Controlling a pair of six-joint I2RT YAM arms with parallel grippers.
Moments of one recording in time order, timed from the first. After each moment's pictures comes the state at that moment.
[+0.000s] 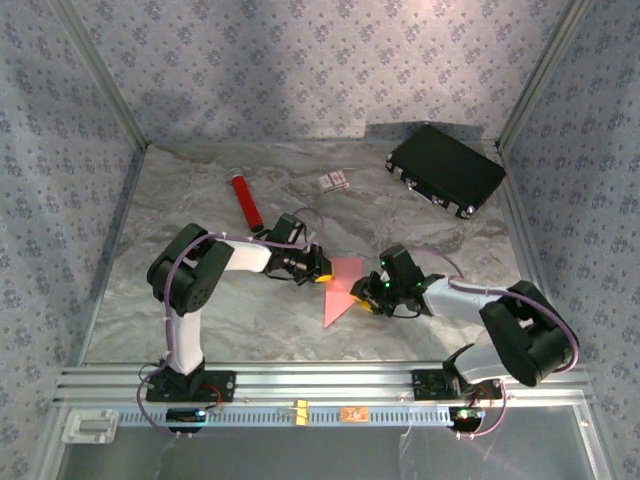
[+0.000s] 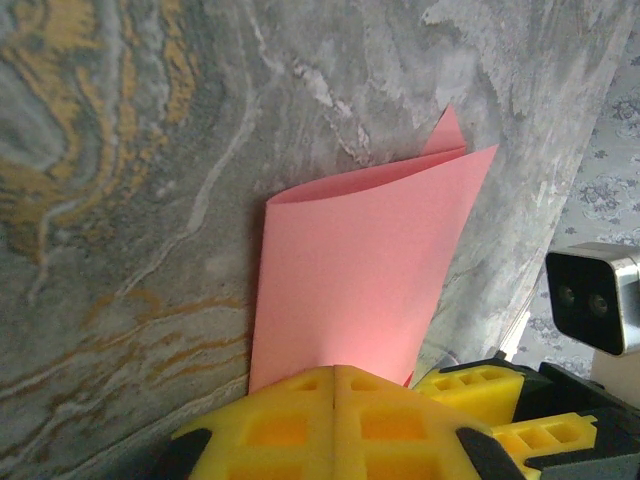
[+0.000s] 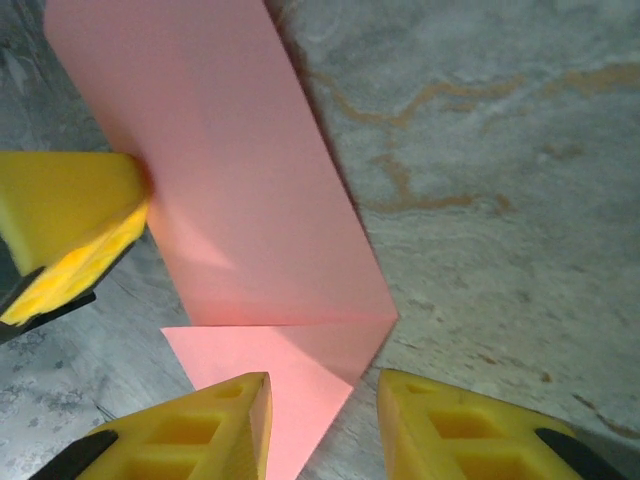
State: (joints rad) left arm -0.63 1.94 0.95 0.07 0.71 -0.93; right arm 0.58 1.39 0.46 0.01 -0.41 1.18
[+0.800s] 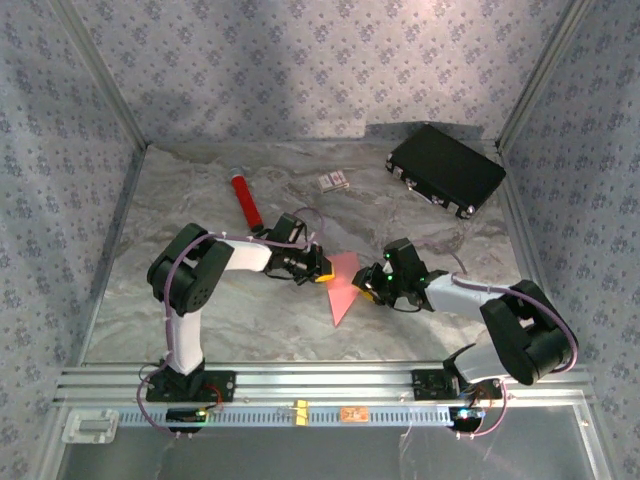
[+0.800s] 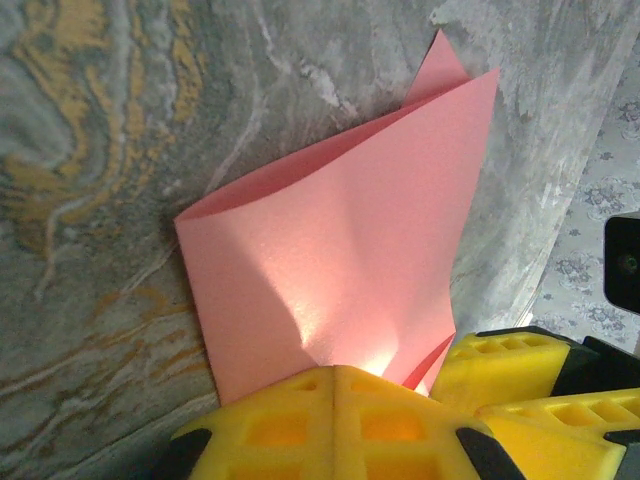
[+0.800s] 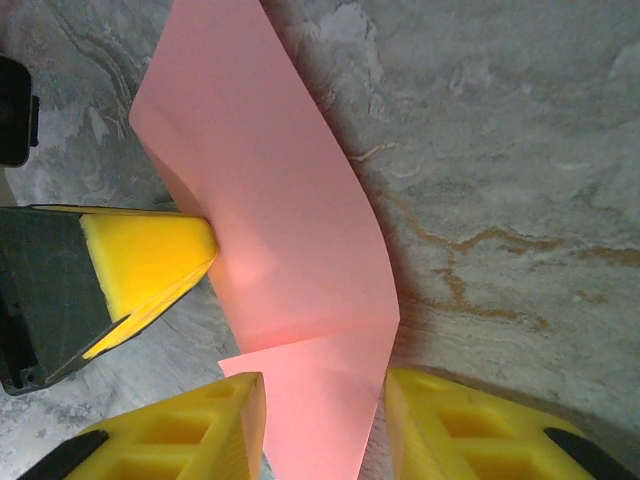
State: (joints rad) left arm -0.63 1.94 0.96 0.04 0.71 -0.93; right arm 0.52 1.39 0.48 0.03 -0.41 1.11
